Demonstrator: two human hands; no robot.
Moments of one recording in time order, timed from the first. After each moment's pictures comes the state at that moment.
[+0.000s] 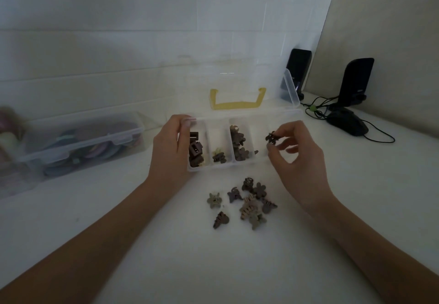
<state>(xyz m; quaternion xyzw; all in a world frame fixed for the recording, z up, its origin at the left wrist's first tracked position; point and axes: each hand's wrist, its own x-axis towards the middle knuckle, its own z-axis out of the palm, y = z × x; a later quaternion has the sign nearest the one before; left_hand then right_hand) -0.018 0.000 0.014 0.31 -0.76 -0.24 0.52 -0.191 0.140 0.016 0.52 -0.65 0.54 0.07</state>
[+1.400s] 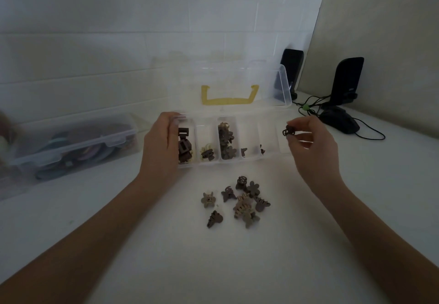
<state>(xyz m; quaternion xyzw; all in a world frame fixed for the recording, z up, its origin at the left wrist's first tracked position) -0.020 -0.015 0.009 0.29 -0.75 -0.27 0.53 -0.226 0.144 0.023 0.42 -0.72 0.56 0.06</state>
